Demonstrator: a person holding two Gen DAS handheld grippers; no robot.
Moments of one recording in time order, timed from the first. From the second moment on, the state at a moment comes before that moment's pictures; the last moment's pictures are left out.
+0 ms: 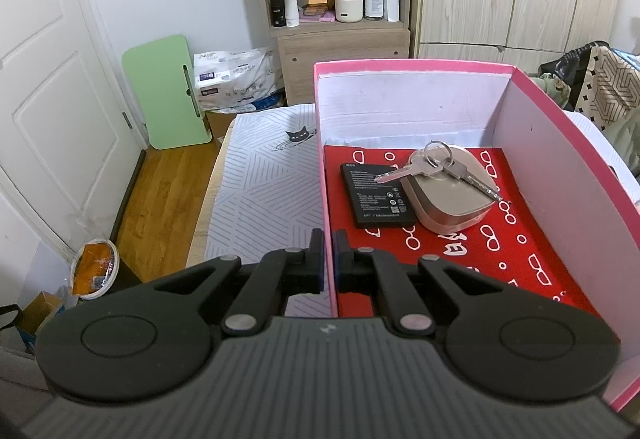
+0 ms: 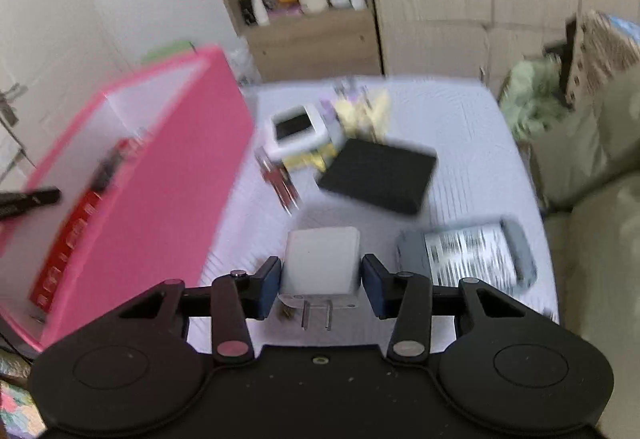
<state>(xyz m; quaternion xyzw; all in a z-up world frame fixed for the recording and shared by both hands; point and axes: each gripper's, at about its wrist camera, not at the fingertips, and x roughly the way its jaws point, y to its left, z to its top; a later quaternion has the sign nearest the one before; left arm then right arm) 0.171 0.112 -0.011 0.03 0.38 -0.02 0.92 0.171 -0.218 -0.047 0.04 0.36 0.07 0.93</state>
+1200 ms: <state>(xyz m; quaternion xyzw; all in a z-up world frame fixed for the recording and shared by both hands) 0.173 0.117 -0.013 0.02 0.38 -0.02 0.92 0.322 -0.043 -0.053 0.16 0.57 0.26 0.77</state>
